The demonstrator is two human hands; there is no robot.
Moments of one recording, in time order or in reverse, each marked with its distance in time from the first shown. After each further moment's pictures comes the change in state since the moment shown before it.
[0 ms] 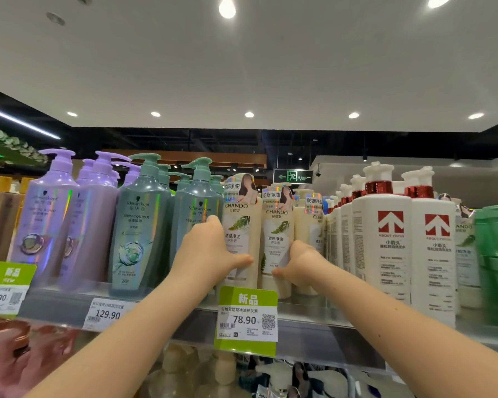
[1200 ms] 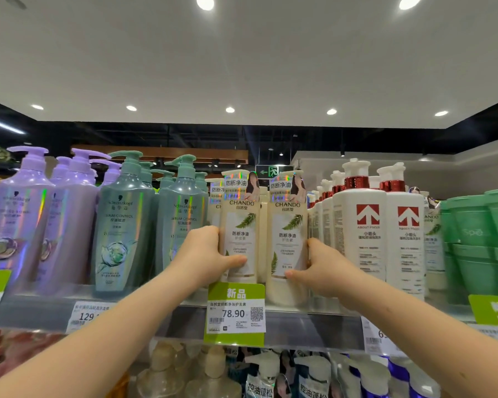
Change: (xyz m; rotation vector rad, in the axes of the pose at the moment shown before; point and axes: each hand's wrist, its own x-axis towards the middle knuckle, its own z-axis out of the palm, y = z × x) left_hand 0.003 -0.002 0.010 -0.195 -0.254 0.050; right_hand -0.063 0.029 -0.028 0.107 0.045 -0.014
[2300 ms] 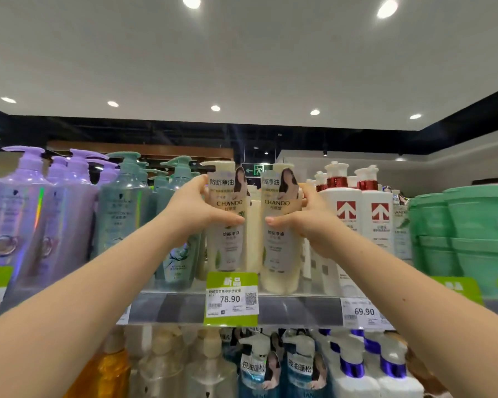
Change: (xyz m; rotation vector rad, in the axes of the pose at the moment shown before) left_hand 0.007 0.026 -0.054 -0.540 0.023 0.098; right_hand 0.002 -0.033 -0.031 0.588 0.159 -0.263
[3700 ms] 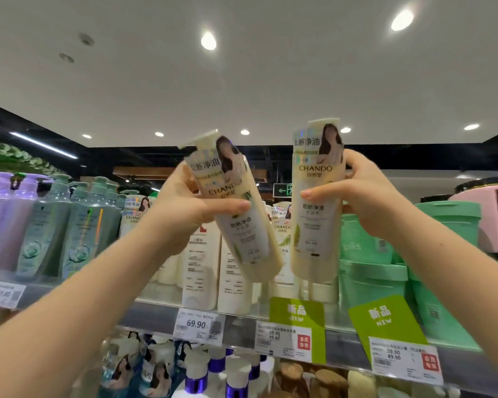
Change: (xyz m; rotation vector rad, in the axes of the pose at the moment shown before) left_hand -0.038 0.171 0.242 -0.234 0.208 0.122; right_hand -0.012 0.009 -0.326 0.051 -0.121 -0.281
